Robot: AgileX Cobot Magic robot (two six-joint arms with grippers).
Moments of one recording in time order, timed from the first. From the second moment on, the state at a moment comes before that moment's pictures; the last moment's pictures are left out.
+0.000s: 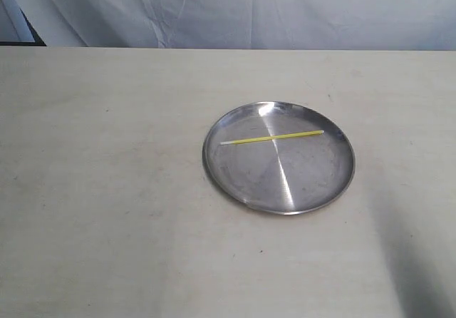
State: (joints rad) left arm -0.16 0.01 0.00 -0.03 0.23 -0.04; right arm -0.04 0.08 0.00 0.81 -0.11 0.38
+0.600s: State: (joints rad) left arm -0.16 0.01 0.00 -0.03 0.23 -0.04; right arm -0.04 1.57 -1.26 0.34 0.63 -0.47
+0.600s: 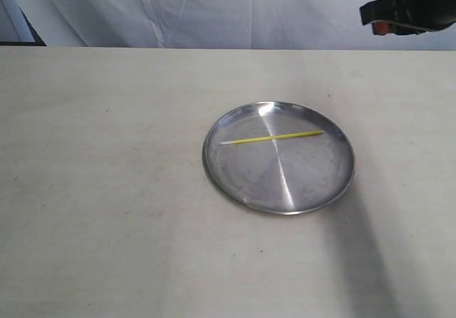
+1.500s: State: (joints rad) left arm -0.16 0.01 0.00 -0.03 0.23 -0.04; right arm 0.25 2.12 -1.55 0.08 0.80 -0.74
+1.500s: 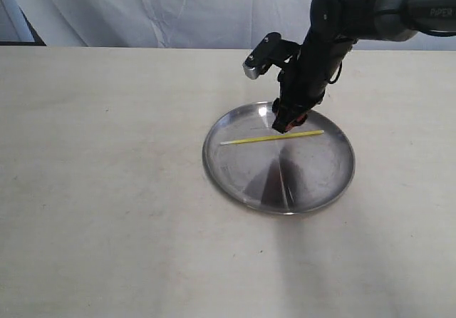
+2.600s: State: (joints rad) left arm -0.16 0.01 0.00 -0.03 0.23 -0.04; right arm 0.26 2.19 -1.68 -0.05 0.90 -0.74
